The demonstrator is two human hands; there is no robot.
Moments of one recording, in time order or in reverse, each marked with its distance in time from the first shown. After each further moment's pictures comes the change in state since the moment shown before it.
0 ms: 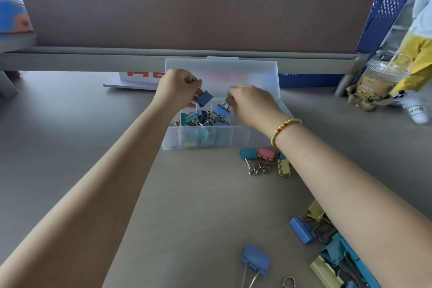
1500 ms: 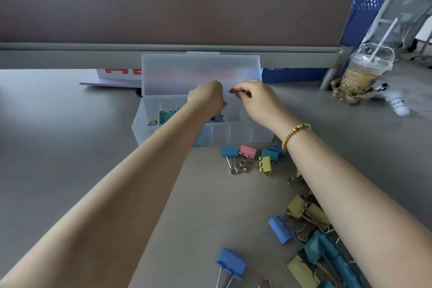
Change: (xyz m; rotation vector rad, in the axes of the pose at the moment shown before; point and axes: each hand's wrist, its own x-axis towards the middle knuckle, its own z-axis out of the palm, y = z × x) left_hand 0.018 0.028 0.095 0.653 -0.290 0.084; right_hand -0.018 0.047 0.005 0.499 0.132 0.206
